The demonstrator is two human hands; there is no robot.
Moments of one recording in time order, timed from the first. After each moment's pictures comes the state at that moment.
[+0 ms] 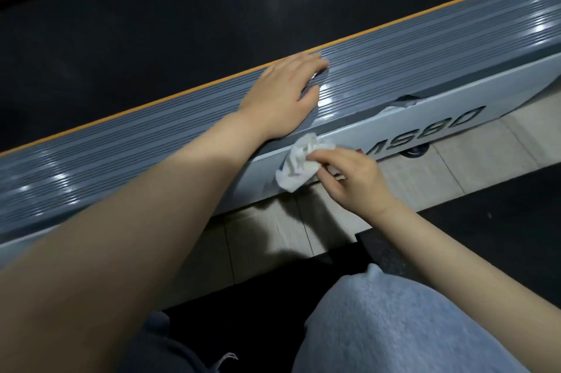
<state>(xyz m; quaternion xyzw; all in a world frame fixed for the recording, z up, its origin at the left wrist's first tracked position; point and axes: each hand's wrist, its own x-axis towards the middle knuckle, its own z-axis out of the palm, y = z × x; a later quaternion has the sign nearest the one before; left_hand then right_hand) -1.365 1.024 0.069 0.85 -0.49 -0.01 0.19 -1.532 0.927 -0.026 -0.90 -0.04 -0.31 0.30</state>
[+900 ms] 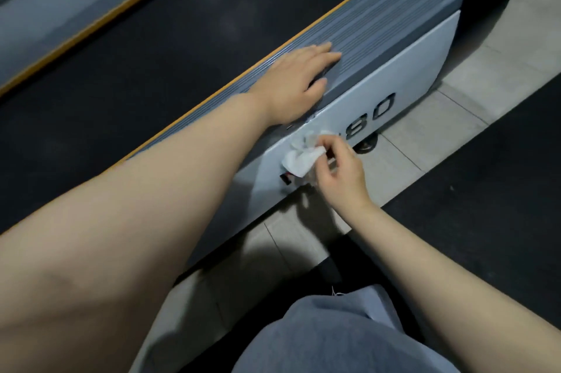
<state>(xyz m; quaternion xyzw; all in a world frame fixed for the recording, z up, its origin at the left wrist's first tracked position) -1.397 0.867 0.080 0.77 -0.63 -0.08 0.06 -1.557 0.864 -0.052 -0.74 0.26 -0.35 0.52</state>
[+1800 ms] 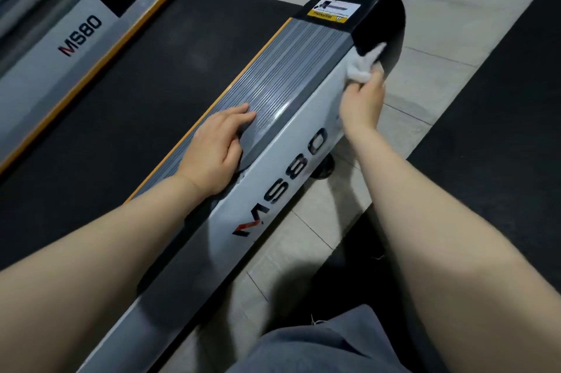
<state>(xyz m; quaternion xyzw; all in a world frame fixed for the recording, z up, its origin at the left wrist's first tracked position) -1.405 0.859 0.078 0.77 -0.62 -0.04 0.13 -1.554 0.649 -0.027 -0.52 0.54 -0.43 0.50</state>
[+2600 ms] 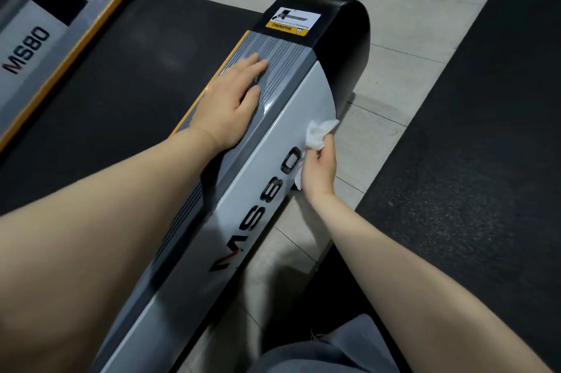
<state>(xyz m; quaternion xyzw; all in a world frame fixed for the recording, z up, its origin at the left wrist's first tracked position) -1.412 0.719 0.082 0.75 -0.64 -0.09 0.12 -1.549 0.720 -0.079 -0.45 0.50 -0.38 0.64</state>
